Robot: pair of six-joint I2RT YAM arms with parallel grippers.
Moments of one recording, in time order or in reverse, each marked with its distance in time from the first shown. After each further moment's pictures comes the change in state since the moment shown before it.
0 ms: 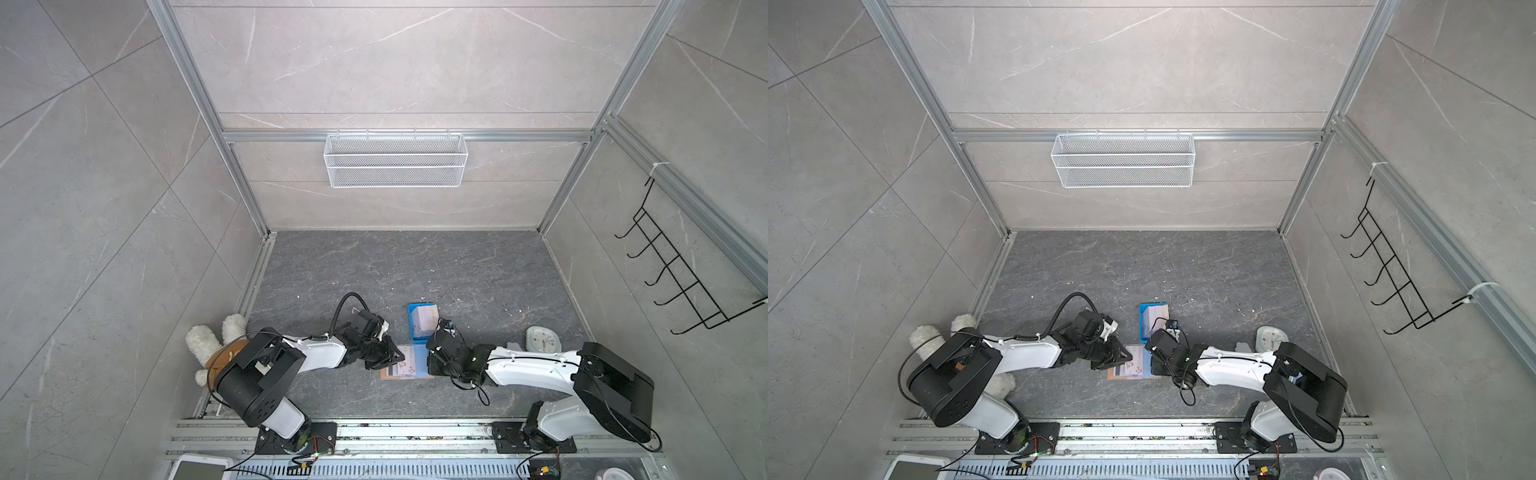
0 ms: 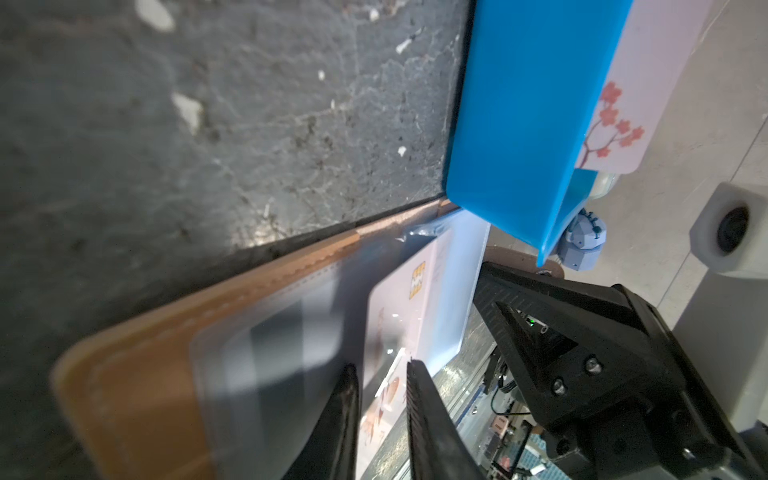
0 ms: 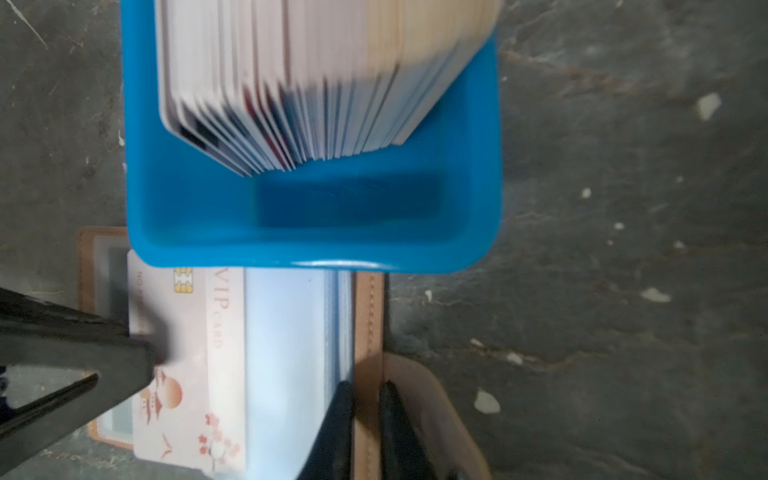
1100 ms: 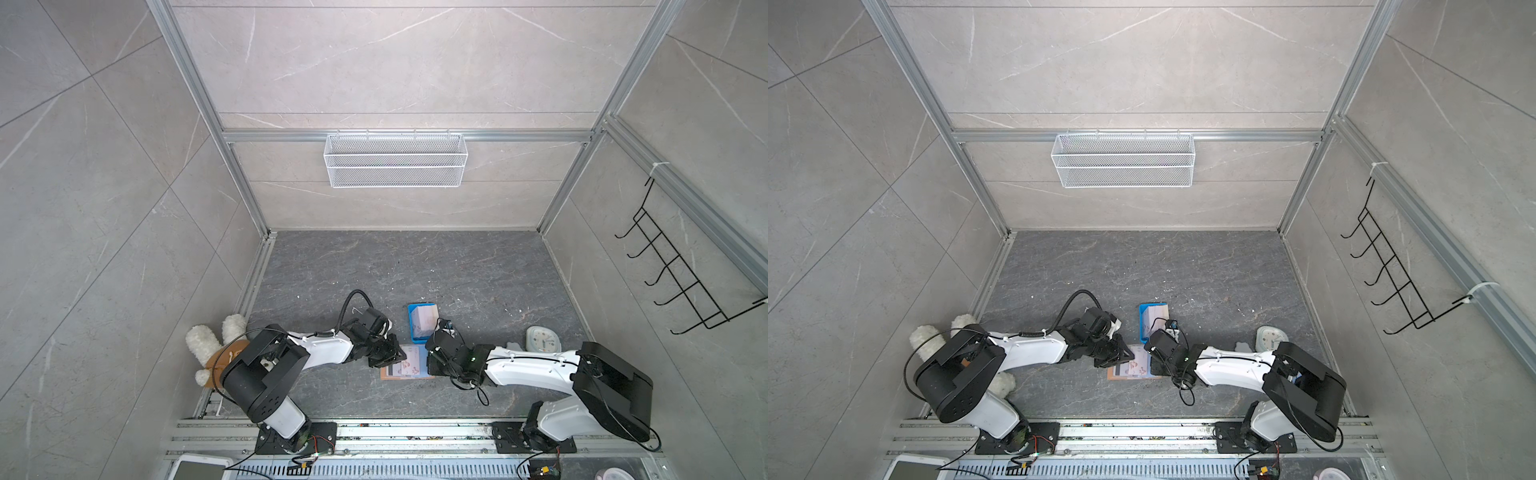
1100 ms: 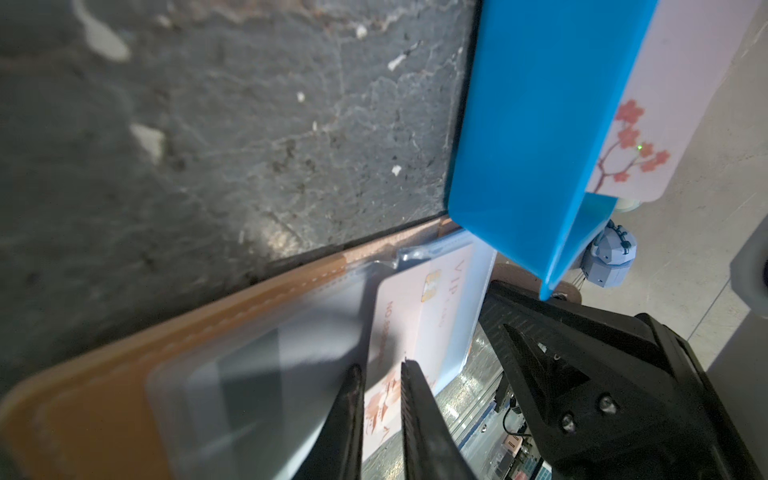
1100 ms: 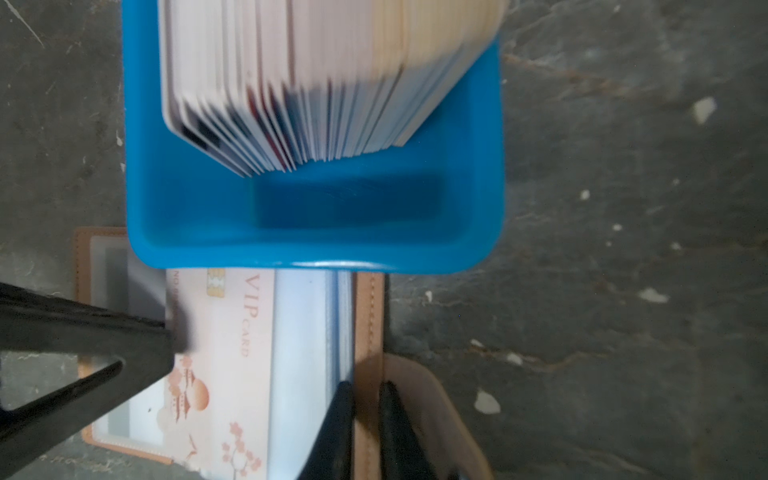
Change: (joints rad) left arm -0.043 0.047 0.077 -0.067 -0.041 -0.018; right arm 0.005 0.006 0.006 -0.006 0.011 0.000
